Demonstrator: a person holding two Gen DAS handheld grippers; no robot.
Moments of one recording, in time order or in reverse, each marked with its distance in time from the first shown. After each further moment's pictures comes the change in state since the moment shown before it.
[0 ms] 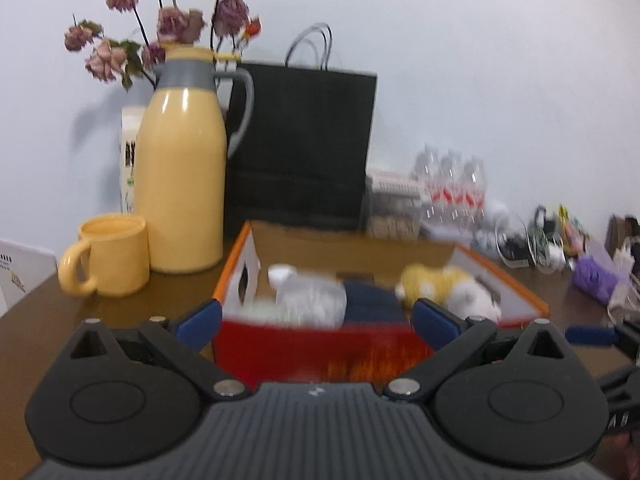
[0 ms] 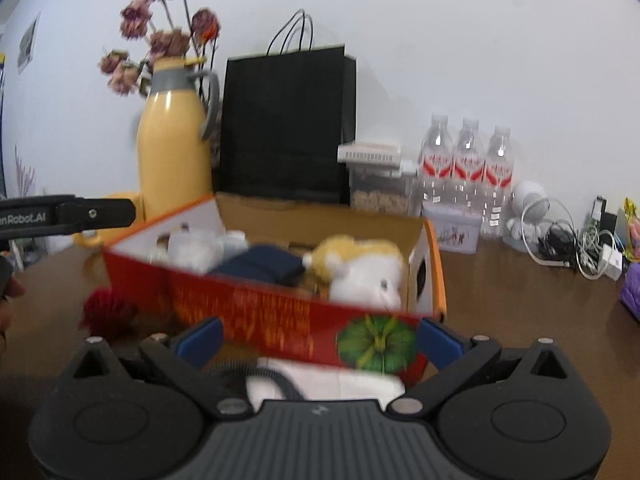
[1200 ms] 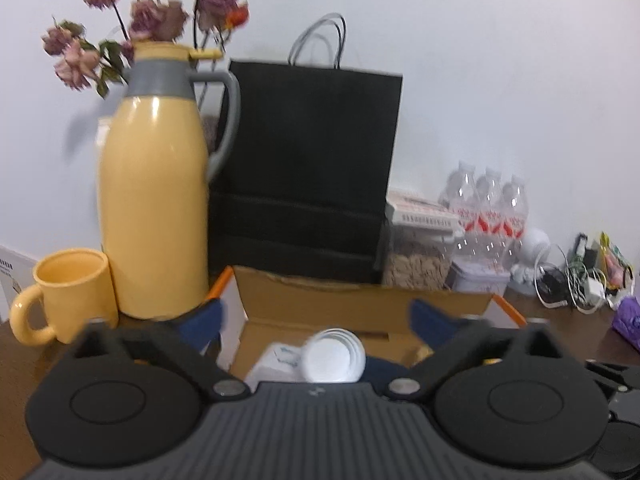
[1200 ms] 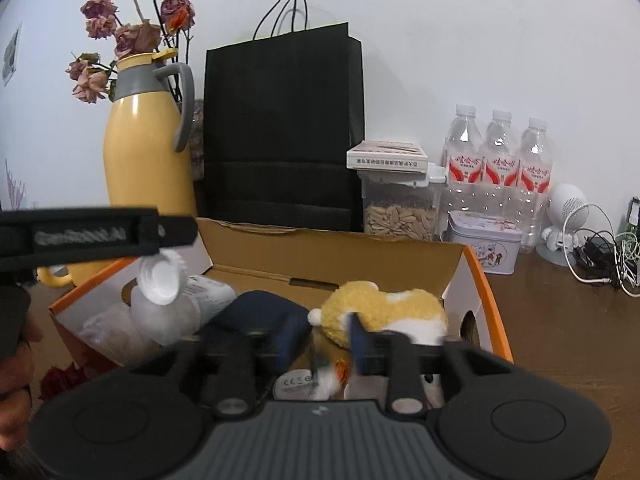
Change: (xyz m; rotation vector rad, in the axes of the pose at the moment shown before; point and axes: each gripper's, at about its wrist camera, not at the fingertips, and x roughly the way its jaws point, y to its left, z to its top) left arm 0.095 -0.025 0.055 -0.048 -0.041 0.095; right arm 0.100 -0.002 0.058 0.056 -0.004 0.019
